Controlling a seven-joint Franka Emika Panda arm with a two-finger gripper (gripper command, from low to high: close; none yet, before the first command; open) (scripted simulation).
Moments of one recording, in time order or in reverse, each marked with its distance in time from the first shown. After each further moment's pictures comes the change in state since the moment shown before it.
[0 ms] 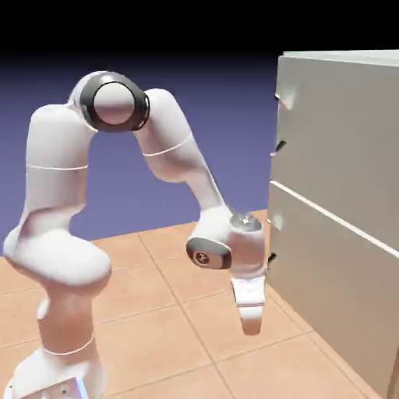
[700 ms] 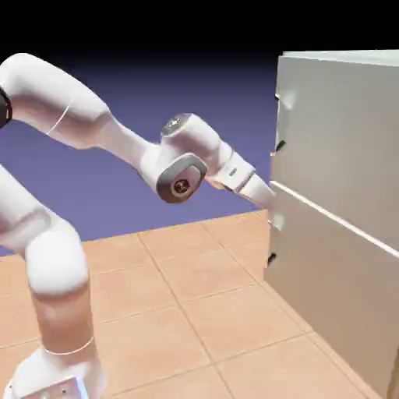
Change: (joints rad) arm -0.599 -0.761 0.615 -0.157 -0.756 0.184 0.263
